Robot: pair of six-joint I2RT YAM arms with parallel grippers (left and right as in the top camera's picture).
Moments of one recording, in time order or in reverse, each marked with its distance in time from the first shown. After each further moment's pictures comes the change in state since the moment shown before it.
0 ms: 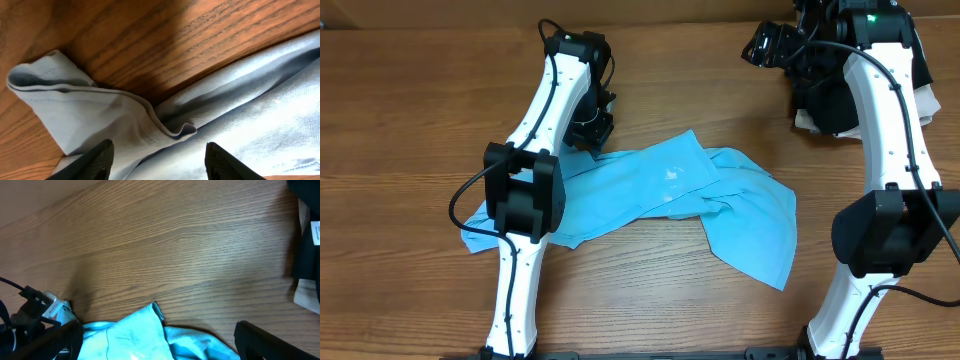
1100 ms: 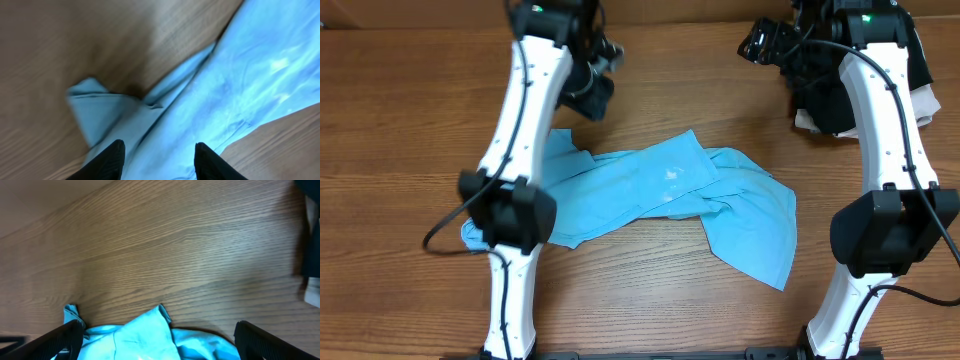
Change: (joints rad) left arm 0.008 -0.103 0.223 -0.097 0.132 0.157; right arm 0.011 0.000 0.000 0.015 0.000 0.050
